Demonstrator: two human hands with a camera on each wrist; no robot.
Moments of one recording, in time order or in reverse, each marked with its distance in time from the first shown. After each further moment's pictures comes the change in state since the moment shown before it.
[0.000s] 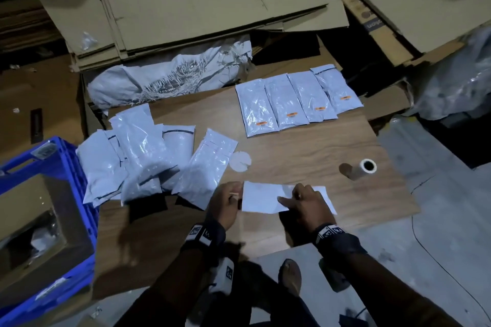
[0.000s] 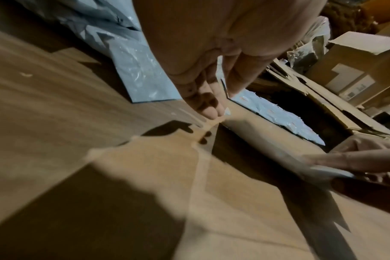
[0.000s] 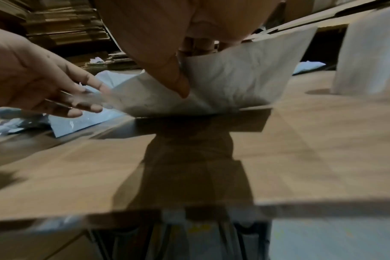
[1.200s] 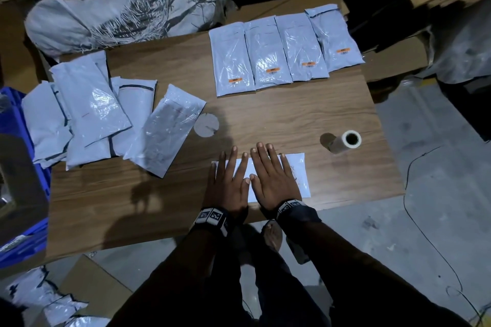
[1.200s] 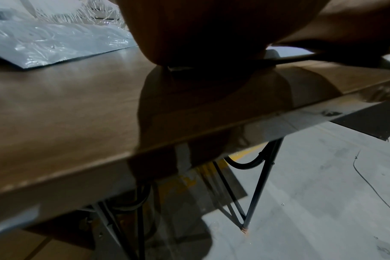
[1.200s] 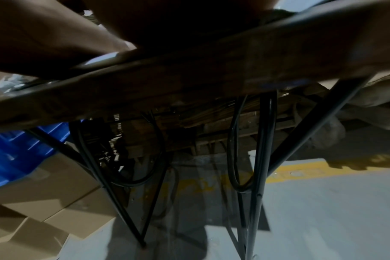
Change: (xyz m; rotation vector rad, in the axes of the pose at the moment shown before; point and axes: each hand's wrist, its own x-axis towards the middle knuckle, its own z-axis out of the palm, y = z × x) left_hand -0.024 0.006 0.131 0.834 -0.086 0.159; right_hand -0.004 0.046 0.056 -0.014 -0.109 0.045
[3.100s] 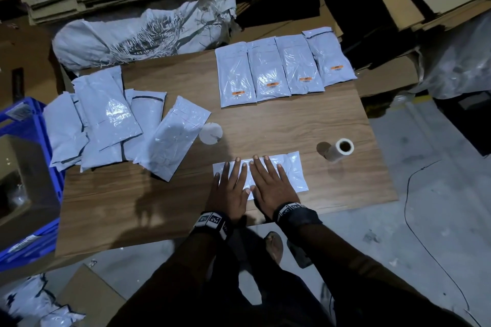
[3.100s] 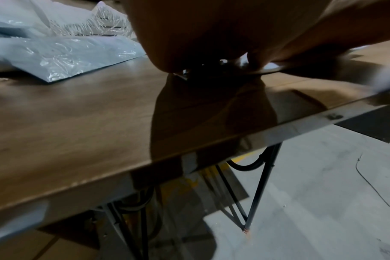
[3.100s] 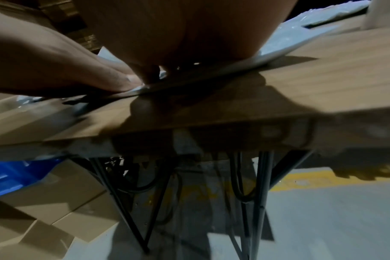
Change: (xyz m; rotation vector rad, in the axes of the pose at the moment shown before) left_hand -0.009 -0.006 0.000 0.026 0.013 0.082; right_hand -0.005 0.000 -0.011 0.036 -0.125 -0.084
